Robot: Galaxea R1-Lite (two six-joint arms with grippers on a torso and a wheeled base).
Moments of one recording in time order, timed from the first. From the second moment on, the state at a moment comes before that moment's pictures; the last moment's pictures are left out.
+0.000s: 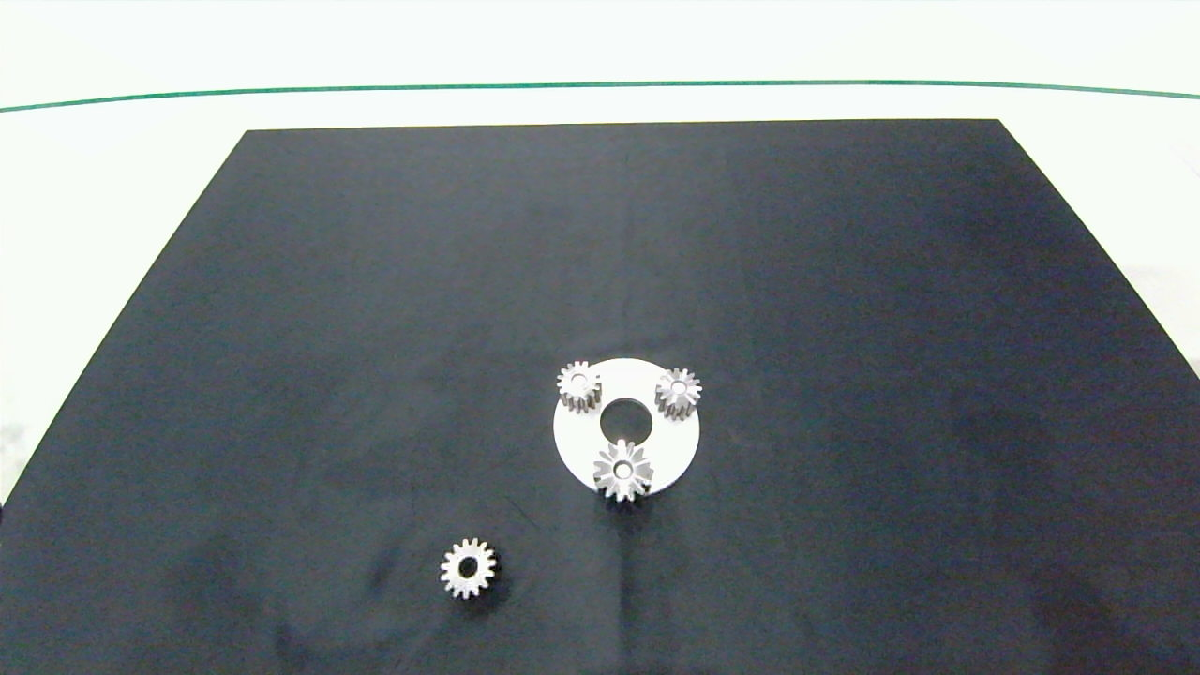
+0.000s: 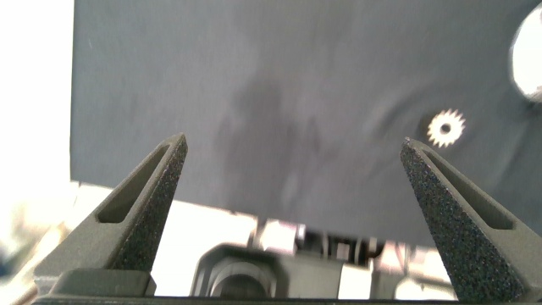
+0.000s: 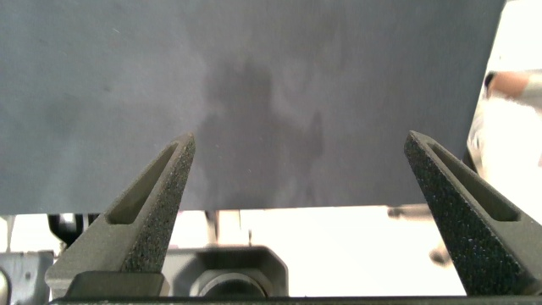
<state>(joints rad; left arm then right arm) -0.03 0.95 -1.32 1.06 0.11 -0.21 -0.05 0.85 -0.85 0.72 -0.11 -0.17</state>
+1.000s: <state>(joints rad) -0.08 1.26 -1.50 1.19 0.11 -0.21 0.15 1.26 -1.24 0.95 -0.19 -0.10</state>
